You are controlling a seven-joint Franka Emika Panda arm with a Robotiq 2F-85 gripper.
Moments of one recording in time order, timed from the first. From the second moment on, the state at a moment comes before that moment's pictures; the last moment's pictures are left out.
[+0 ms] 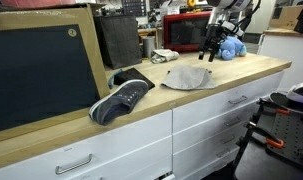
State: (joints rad) arm -0.19 0.10 -0.15 -2.32 0.48 2.28 -0.50
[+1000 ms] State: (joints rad) arm -0.20 0.17 -0.14 -2.31 0.51 2.18 -0.38
